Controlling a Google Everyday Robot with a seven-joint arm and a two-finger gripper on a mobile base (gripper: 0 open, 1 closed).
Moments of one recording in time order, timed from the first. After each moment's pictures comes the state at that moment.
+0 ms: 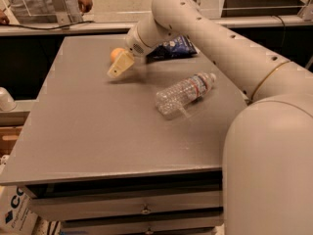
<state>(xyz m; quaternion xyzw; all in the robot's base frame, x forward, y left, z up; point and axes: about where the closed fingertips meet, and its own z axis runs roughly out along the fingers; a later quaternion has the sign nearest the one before) 0.746 0.109 0.847 -0.59 0.70 0.17 0.38</state>
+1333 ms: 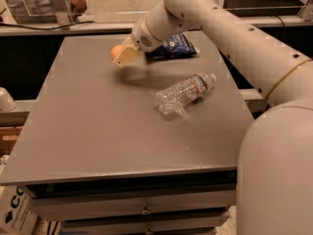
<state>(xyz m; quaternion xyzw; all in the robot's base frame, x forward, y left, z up) 0.717 0.095 0.878 -0.58 0.70 0.20 0.37</state>
